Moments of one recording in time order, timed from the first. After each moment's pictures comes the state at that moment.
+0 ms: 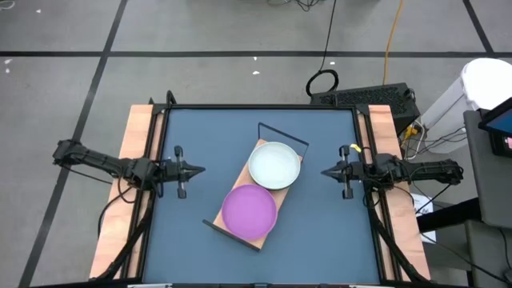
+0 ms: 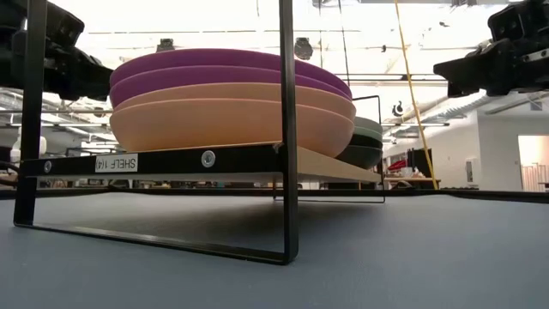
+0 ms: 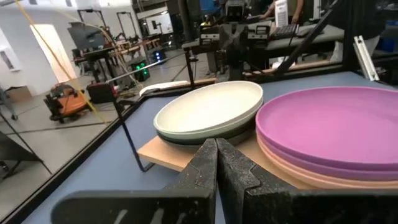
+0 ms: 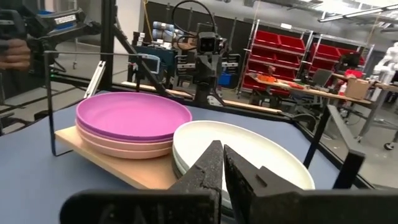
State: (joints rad) left arm -0.25 0.32 0.01 0.27 -0.38 0.19; right arm 0.06 0.00 0.02 -0.03 0.04 -0.17
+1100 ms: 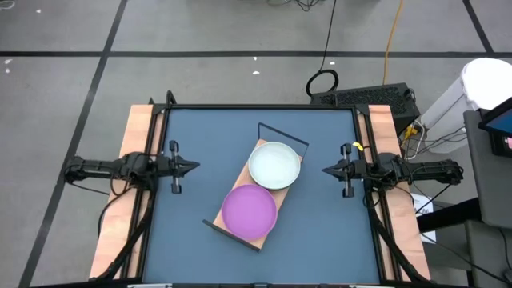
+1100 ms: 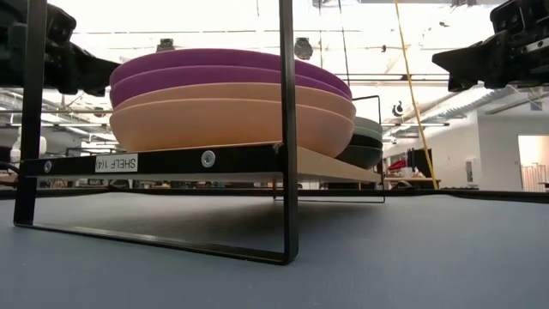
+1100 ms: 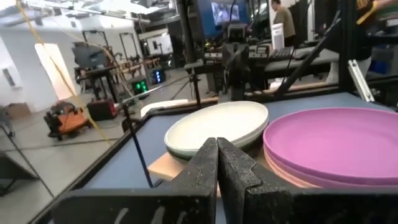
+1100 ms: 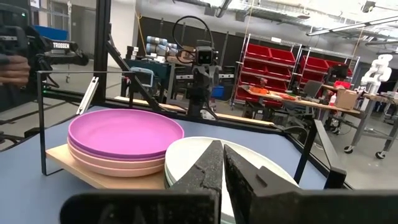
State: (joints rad) left arm -0.08 0.00 0.01 0.04 -0.18 0.21; right arm 0.07 0.00 0.02 0.08 0.05 -0.17
